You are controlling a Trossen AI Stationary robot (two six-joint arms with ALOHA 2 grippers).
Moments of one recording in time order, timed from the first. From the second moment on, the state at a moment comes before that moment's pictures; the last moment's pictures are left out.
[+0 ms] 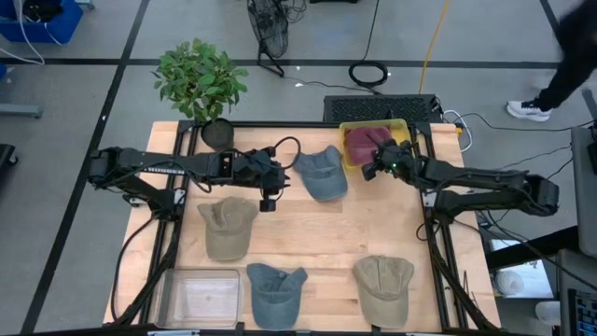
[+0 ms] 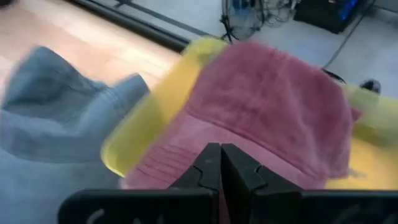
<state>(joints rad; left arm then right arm) 0.08 1.41 1.07 -0.32 -0.09 0.22 -0.41 0.98 0.46 -0.16 0.49 0.35</state>
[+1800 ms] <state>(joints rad) 0.08 1.41 1.07 -0.34 -0.10 0.20 -0.61 1.06 0.31 -0.04 0.39 0.33</state>
